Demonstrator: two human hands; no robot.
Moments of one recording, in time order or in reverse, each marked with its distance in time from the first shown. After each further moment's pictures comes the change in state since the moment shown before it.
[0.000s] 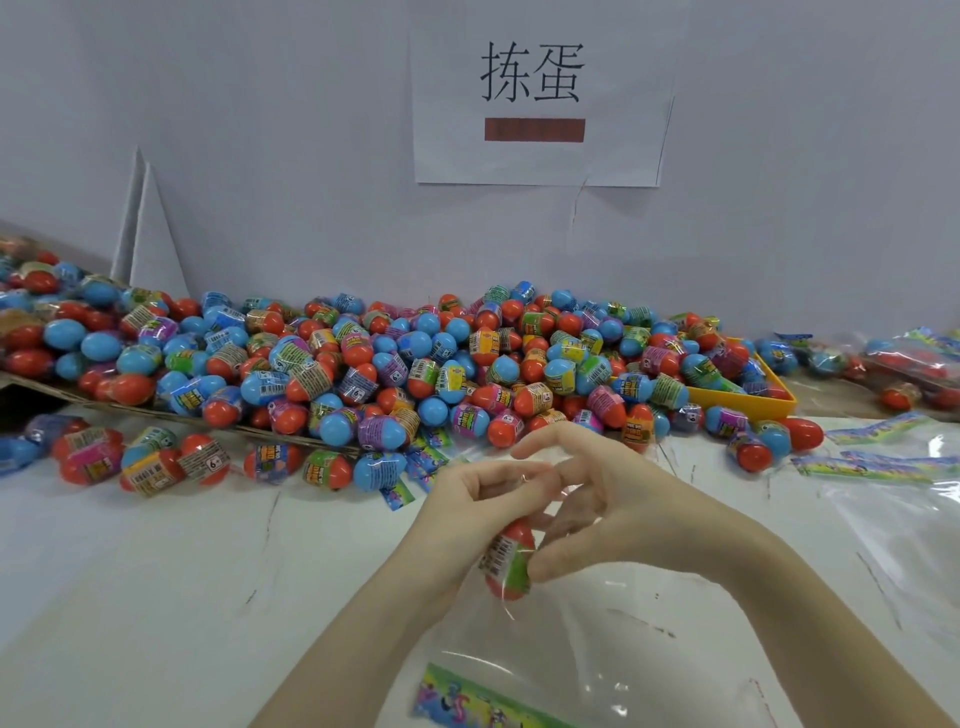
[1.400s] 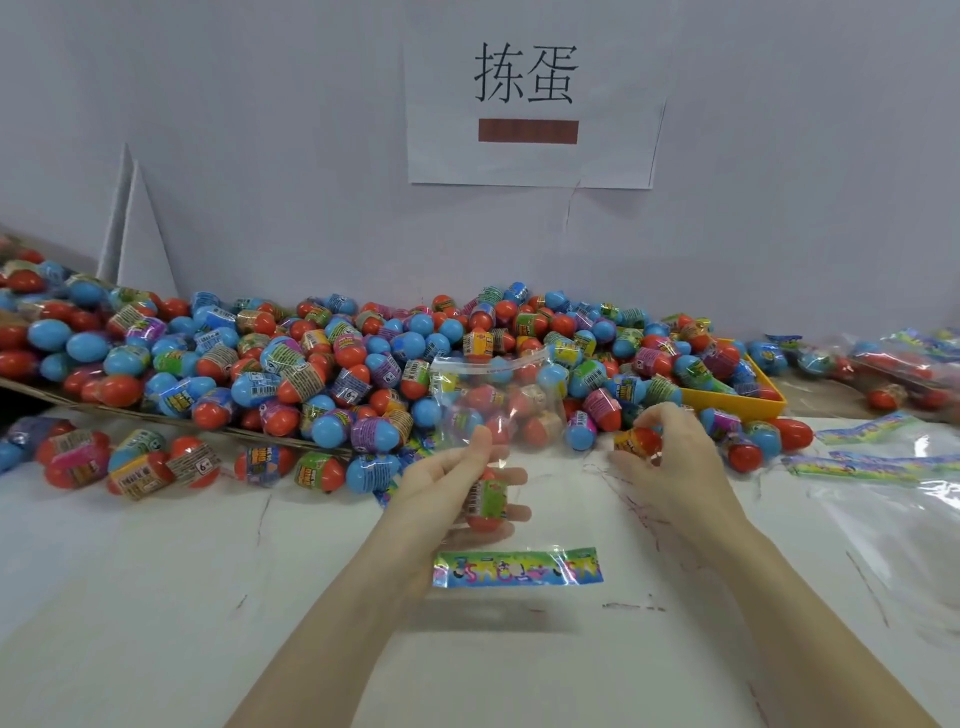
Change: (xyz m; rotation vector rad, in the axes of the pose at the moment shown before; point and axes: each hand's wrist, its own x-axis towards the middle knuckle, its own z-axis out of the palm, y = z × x) left_hand 0.008 0.004 -0.009 -0.026 0.194 -0.074; right_hand 0.021 0.077 -0.037 -0.498 0.907 0.152
